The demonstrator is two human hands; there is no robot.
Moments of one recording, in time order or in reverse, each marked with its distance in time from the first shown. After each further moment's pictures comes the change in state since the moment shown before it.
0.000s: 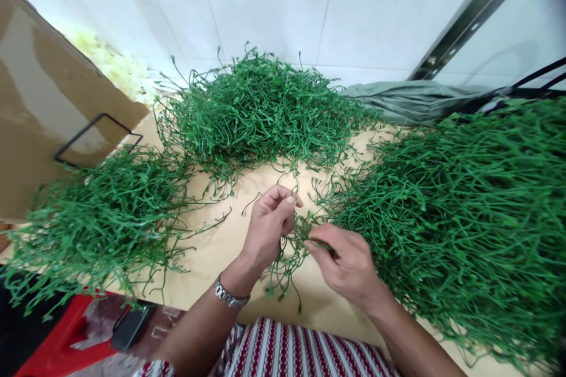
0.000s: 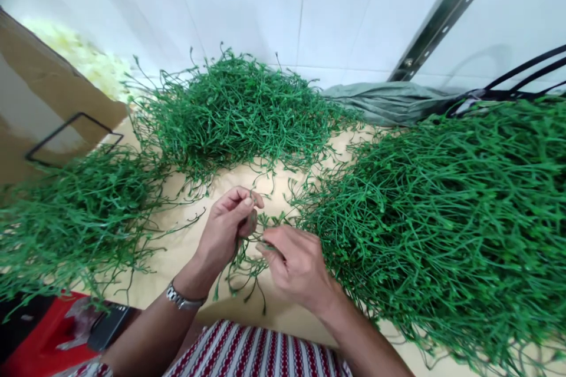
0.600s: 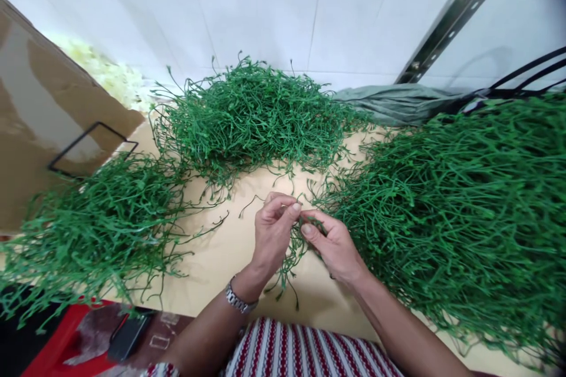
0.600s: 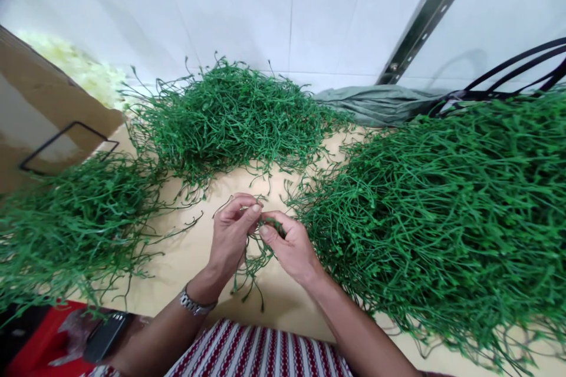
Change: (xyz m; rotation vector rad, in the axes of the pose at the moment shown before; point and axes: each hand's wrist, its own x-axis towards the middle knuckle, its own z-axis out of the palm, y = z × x) left_hand -0.004 -0.021 0.008 0.208 0.138 0.261; right_hand 0.009 0.015 0.017 0.758 -0.054 0.640
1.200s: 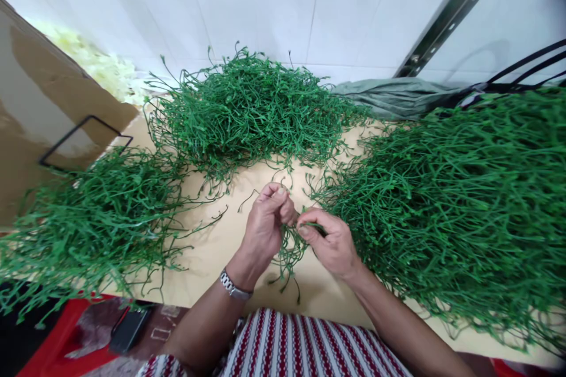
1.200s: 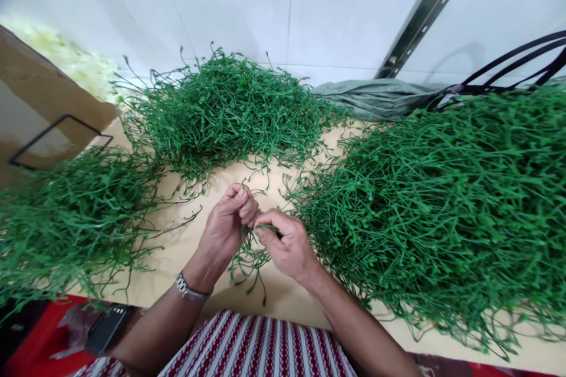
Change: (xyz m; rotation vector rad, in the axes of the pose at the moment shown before) left_hand 0.007 0.012 -0.004 -0.531 -0.161 -0.358; right_hand -0.006 -0.010 -0.003 -0.384 0.020 -0.371
